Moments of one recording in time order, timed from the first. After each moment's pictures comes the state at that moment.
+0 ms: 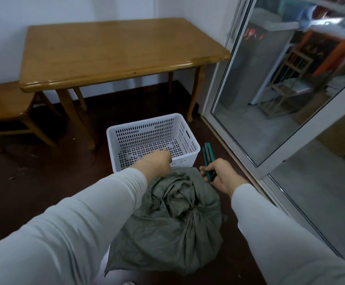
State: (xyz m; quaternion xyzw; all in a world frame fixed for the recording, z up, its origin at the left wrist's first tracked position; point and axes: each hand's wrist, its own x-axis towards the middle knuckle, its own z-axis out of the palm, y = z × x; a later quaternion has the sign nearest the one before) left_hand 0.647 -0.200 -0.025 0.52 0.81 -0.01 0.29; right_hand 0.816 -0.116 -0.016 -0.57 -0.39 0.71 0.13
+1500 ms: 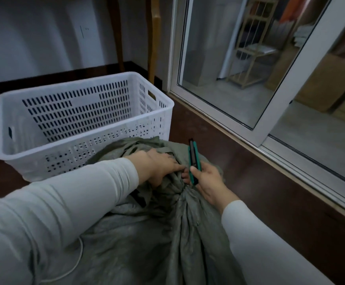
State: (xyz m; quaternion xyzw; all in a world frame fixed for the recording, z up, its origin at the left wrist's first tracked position) left_hand 0.708 -0.066 -0.483 0.78 0.55 -0.30 0.09; right_hand 0.860 -0.054 -0.527 -0.48 -0.43 0.68 0.34
